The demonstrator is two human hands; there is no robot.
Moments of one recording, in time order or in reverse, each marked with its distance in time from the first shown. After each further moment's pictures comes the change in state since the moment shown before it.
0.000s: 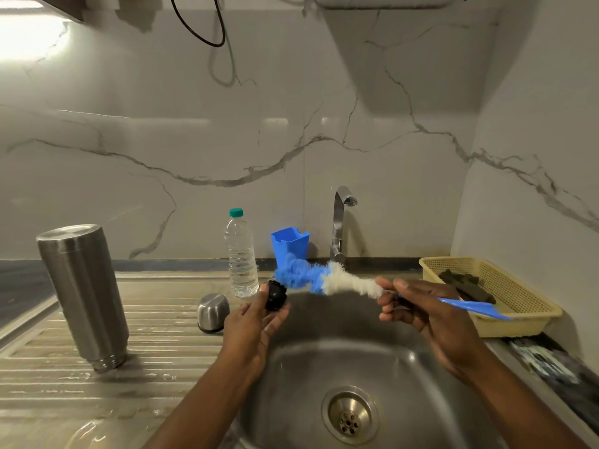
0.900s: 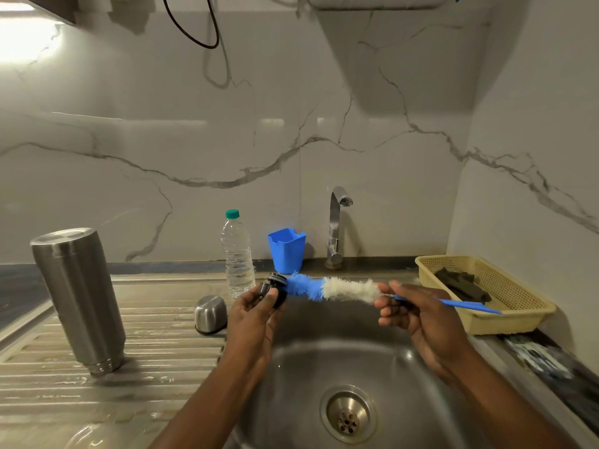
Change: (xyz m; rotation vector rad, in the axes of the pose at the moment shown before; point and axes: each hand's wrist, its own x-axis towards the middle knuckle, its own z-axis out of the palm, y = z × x) left_hand -0.007 -0.004 0.013 -0.063 -0.035 0.075; right_hand 0.001 0.011 0.008 0.081 0.132 0.081
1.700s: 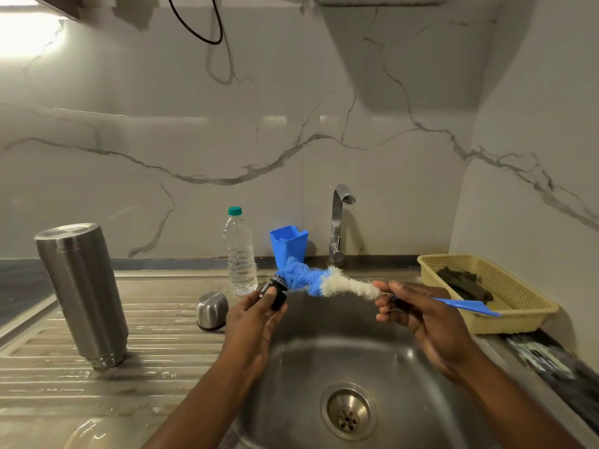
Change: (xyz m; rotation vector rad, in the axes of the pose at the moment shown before) left_hand -0.003 0.007 -0.007 0.074 0.016 -0.052; right_hand -0.001 -0.001 -0.005 -0.050 -0.088 -0.032
